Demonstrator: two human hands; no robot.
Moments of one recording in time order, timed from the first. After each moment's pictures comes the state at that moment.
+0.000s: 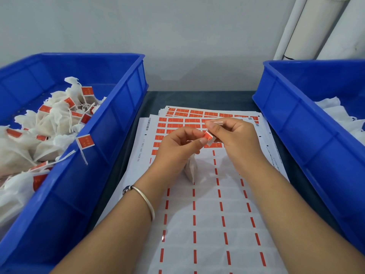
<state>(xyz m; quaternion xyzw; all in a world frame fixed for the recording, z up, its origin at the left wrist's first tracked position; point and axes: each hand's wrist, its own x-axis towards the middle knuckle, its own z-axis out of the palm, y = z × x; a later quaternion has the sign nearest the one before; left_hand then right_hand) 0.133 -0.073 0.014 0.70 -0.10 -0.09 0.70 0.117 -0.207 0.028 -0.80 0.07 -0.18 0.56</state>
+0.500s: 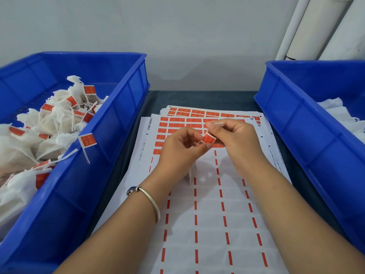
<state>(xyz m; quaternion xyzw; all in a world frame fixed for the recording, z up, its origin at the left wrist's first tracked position) 0.134 -0.078 0.008 0.75 -0.10 -0.03 0.66 0.116 -0.204 0.027 -0.79 0.07 -0.16 0.59</state>
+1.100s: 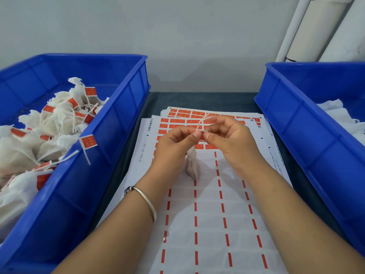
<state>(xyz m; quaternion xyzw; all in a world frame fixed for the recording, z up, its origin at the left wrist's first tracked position) 0.135 -0.070 0.013 0.66 -0.08 -0.07 0.74 0.113 -0.206 0.027 -0.78 -0.01 -0.14 0.61</state>
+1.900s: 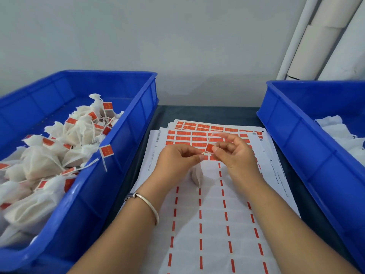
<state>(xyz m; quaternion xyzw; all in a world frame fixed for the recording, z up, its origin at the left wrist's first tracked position) 0.137 -0.056 0.022 0.84 -0.06 -0.06 0.54 0.113 -0.205 0.006 -0.74 0.07 -0.15 0.65</state>
